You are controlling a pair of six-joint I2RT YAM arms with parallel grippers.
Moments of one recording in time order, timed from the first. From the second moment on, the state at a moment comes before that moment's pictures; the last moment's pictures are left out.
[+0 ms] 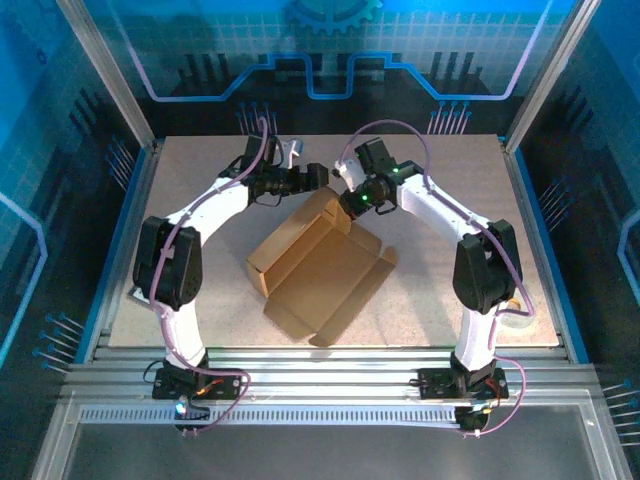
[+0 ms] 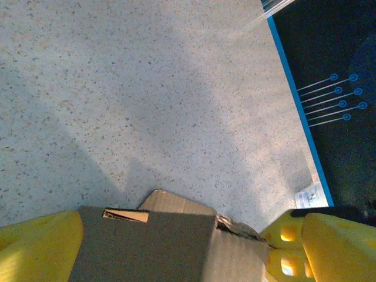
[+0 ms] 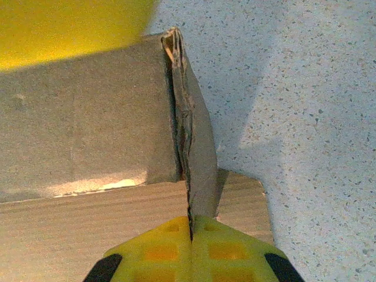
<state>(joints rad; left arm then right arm) -0.28 1.92 1.50 -0.27 0.58 -0.48 0.47 1.89 1.62 -0.73 -0.24 -0.14</state>
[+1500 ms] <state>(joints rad) -0.31 2.06 1.65 -0.43 0.54 -0.42 0.32 1.57 1.27 -0.50 -0.48 0.00</state>
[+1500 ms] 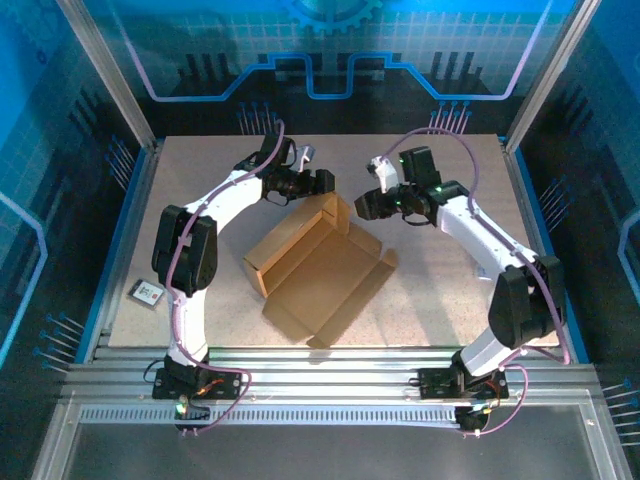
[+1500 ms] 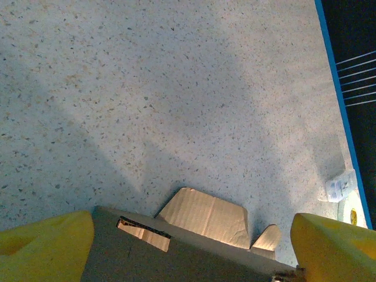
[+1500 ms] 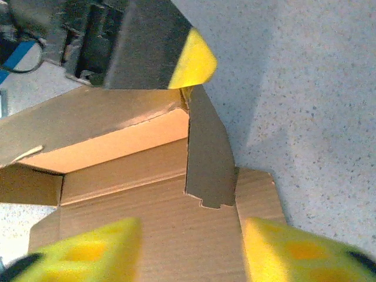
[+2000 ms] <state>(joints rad) -0.31 2.07 1.67 -0.45 0.55 -0.40 0.25 1.66 1.16 -0.27 -0.52 -0.05</state>
